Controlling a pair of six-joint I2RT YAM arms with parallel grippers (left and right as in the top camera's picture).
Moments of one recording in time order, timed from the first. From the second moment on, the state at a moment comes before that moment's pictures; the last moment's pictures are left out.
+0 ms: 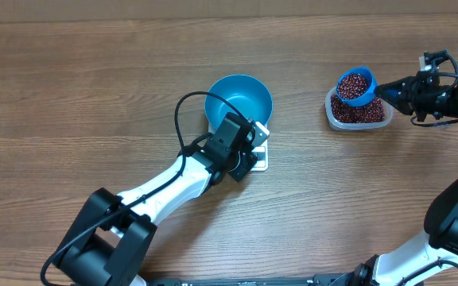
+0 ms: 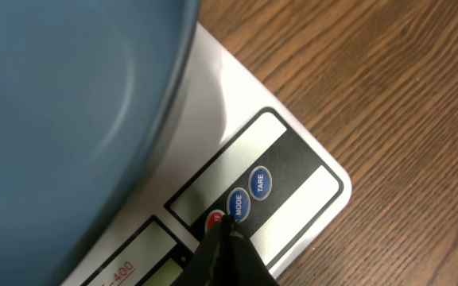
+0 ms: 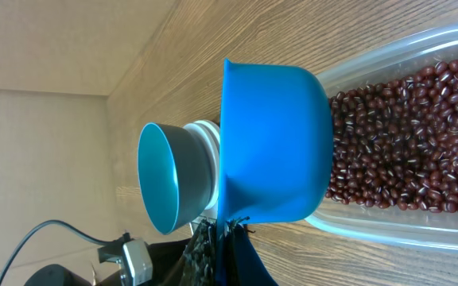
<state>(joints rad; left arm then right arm) -0.64 1.72 0.95 -0.23 0.06 0.13 -0.46 1.87 1.56 -1.06 -0.96 -0.01</state>
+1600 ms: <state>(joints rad) -0.64 1.80 0.96 -0.17 0.02 0.13 -0.46 1.87 1.56 -1.06 -0.96 -0.01</state>
